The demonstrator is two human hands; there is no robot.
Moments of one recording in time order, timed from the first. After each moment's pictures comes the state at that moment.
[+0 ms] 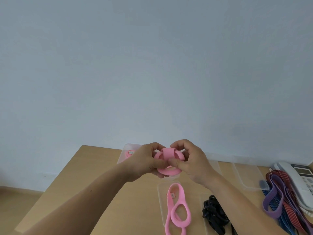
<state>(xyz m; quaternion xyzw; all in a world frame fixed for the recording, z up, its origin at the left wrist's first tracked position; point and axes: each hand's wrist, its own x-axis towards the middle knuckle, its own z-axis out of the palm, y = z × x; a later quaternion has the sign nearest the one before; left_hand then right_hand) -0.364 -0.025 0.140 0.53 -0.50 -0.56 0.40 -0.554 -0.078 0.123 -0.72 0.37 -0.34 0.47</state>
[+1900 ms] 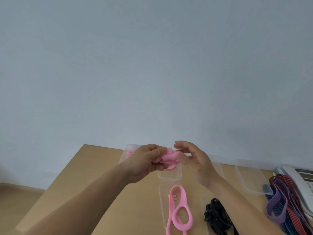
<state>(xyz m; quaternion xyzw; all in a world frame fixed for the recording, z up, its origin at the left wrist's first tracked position) -0.358 -0.031 0.136 0.47 -0.38 -0.64 0.47 -0.557 -0.091 0.110 -0.72 0.34 -0.36 0.48</state>
